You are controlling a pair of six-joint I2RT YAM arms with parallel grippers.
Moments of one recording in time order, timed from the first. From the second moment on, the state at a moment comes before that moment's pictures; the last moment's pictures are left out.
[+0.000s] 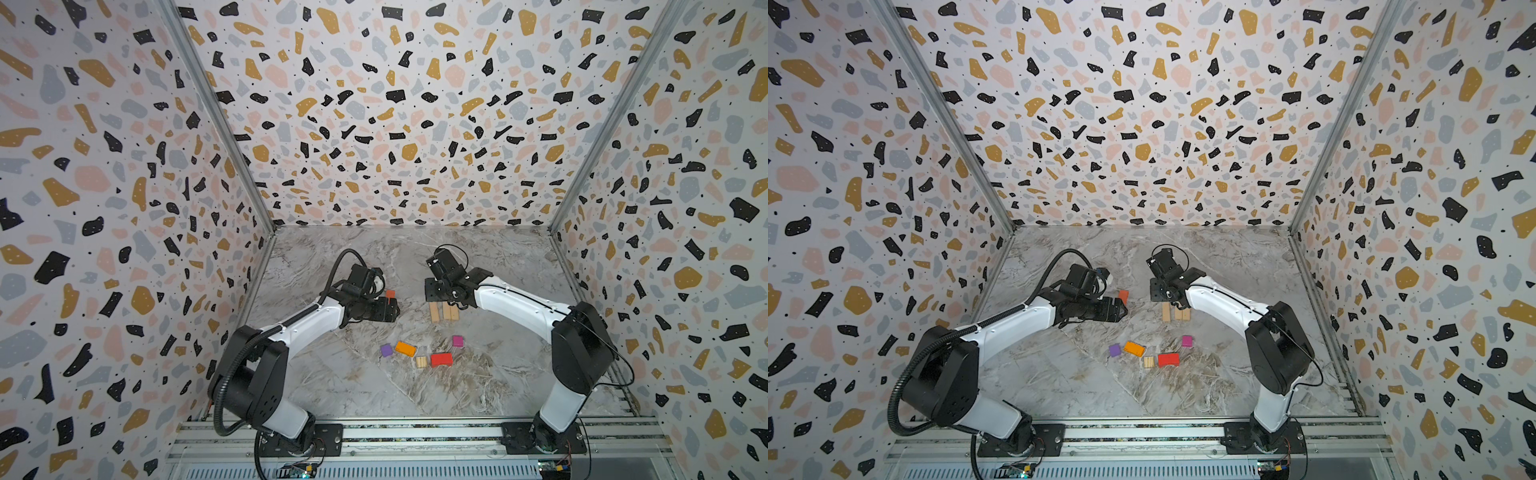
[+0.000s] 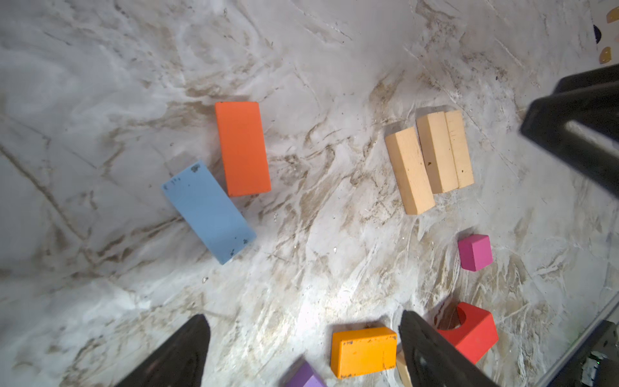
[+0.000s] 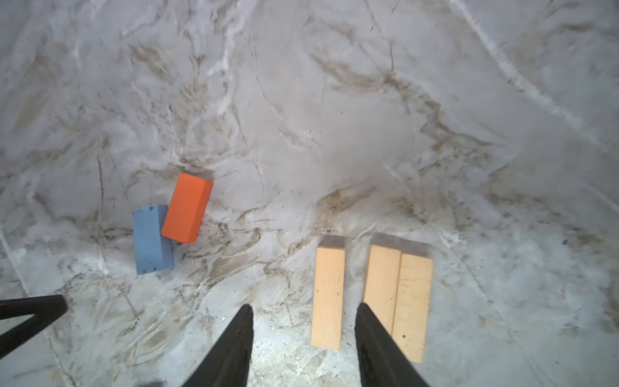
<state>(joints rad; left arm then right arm) -0.48 1.55 0.98 -0.42 0.23 -0.32 0.68 1.73 1.34 -0.54 0.18 0.50</state>
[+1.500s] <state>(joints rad) -0.71 1.99 1.32 -0.49 -0.04 -0.45 0.41 1.82 1.13 -0.47 0.19 0.32</state>
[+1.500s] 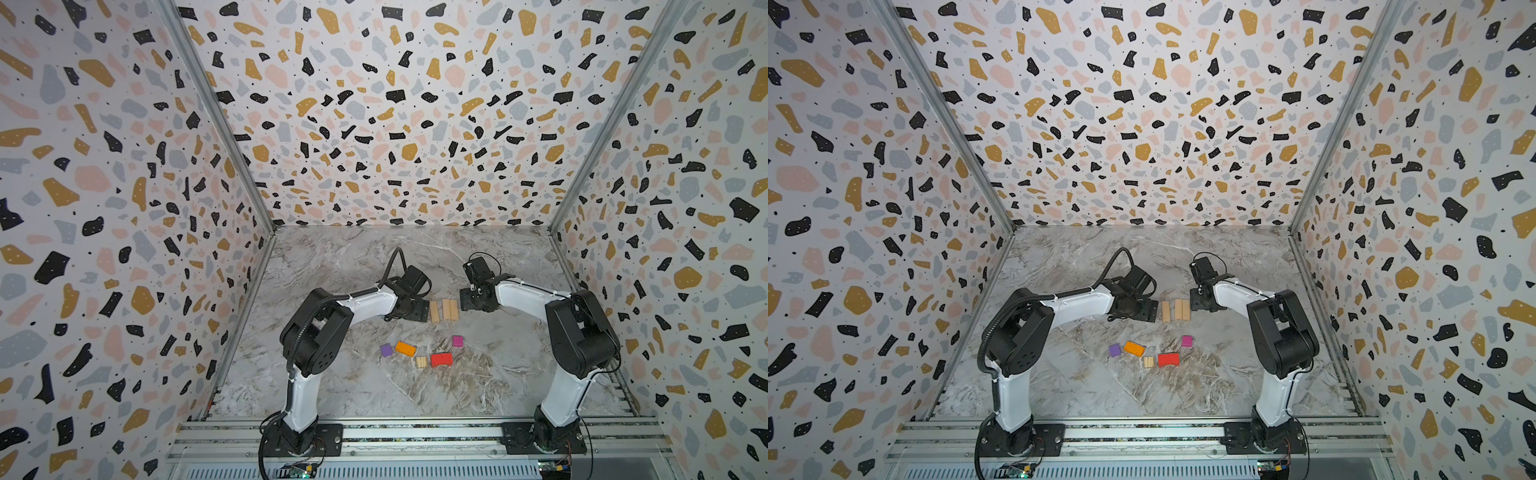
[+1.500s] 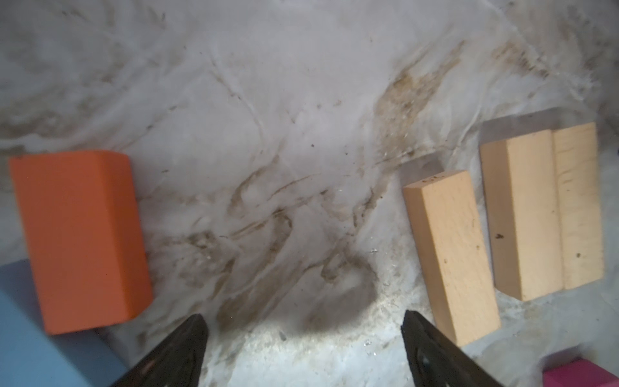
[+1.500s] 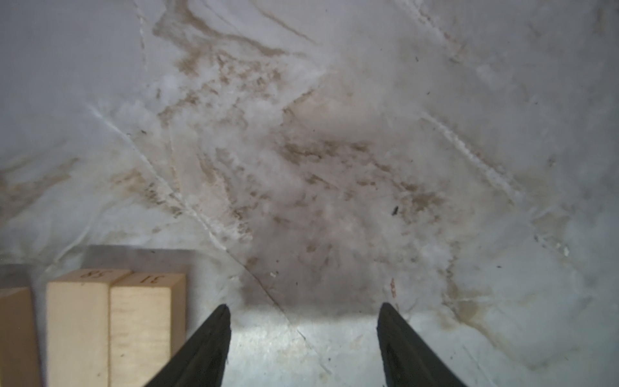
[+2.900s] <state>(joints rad) -0.72 2.03 1.38 -0.49 -0.04 -0.45 0.46 1.87 1.15 -0.45 0.19 0.32</state>
